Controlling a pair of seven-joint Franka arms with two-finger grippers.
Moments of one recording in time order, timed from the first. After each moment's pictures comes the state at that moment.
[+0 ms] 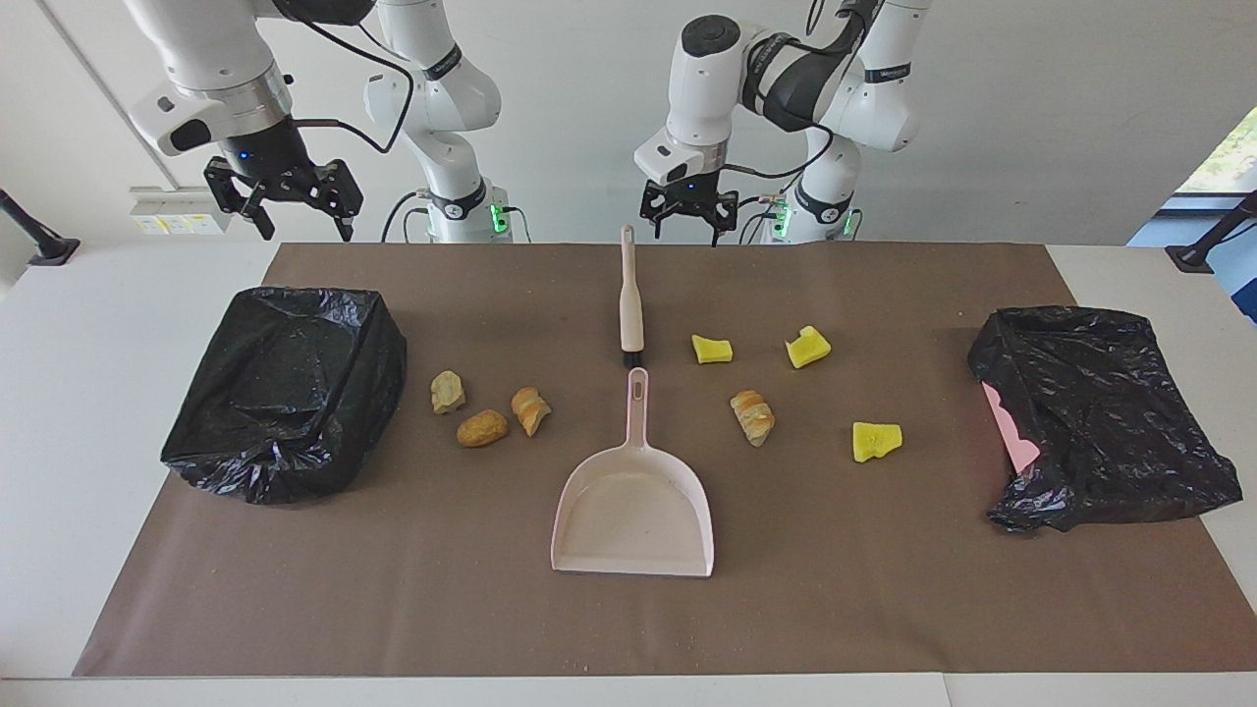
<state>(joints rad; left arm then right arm) -0.81 -0.17 -0.10 -2.21 -0.04 2.03 -0.64 0.01 -0.08 -0.04 -1.60 -0.04 1.52 -0.02</state>
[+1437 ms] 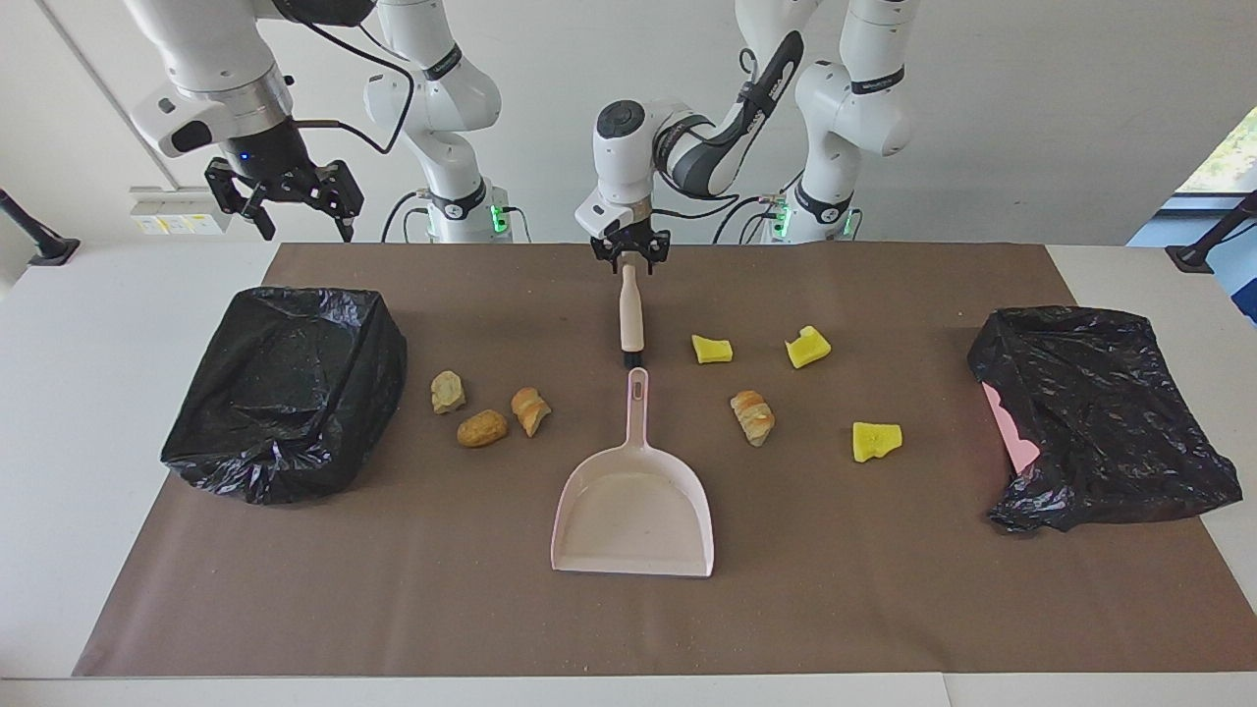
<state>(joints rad) -0.97 0.08 -0.10 -2.22 -0.04 2.21 -0.90 0.01 -0.08 -0.04 -1.61 -0.04 1.52 -0.02</state>
